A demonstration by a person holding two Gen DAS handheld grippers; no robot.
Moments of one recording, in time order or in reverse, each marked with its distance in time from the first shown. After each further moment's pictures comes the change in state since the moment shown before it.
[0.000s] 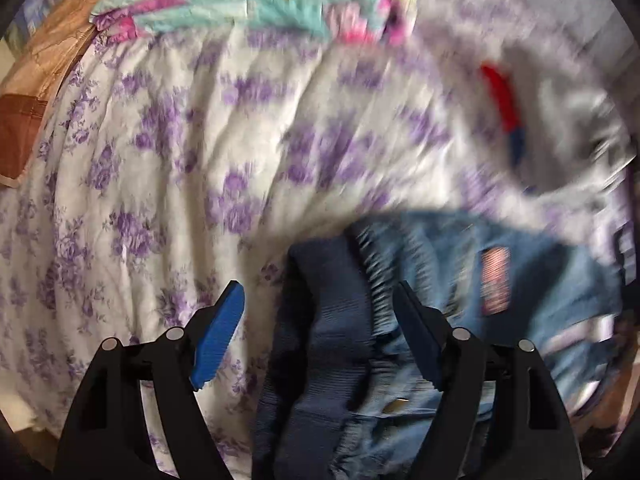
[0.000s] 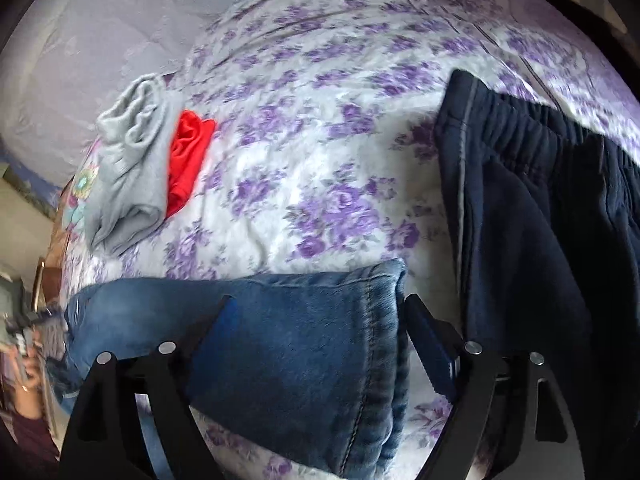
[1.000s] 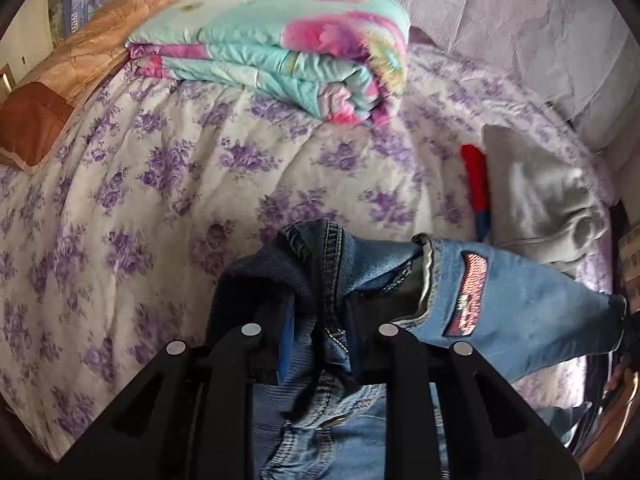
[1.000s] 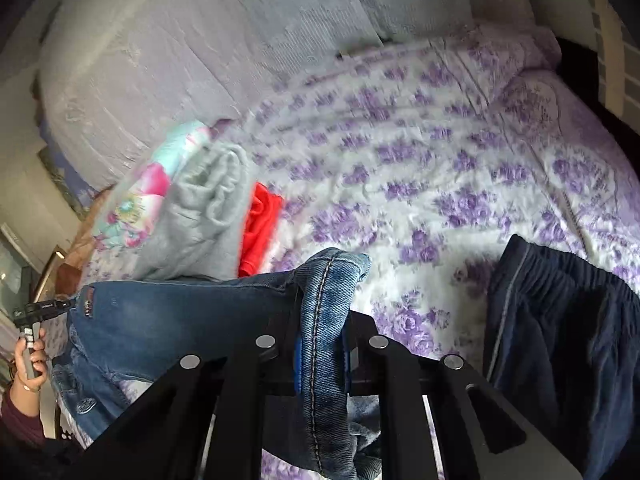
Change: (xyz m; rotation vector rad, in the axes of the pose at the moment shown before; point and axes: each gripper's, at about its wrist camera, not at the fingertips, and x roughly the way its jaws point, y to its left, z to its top) left arm -0.013 -0.029 0.000 -0.122 -0.199 0.028; right arm -0.024 0.046 0.052 -0.135 -0.174 0.056
